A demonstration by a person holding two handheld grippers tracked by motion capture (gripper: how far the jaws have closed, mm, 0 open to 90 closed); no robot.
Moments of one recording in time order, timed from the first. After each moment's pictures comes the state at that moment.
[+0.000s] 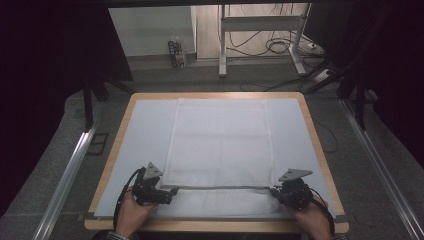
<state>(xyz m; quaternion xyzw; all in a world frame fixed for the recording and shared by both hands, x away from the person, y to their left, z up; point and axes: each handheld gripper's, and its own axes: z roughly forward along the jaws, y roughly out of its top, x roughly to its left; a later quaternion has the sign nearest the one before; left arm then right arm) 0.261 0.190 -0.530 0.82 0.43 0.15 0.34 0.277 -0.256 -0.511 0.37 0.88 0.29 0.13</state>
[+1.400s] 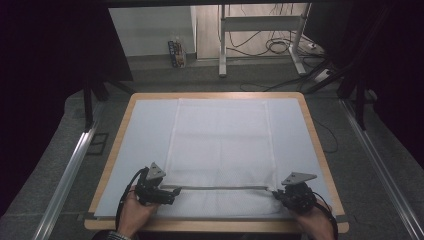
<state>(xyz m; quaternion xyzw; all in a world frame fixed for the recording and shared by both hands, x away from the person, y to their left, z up) 0.261 0.182 -0.528 0.83 0.42 0.15 0.34 0.265 -0.263 -0.506 0.37 0.87 0.30 0.13</state>
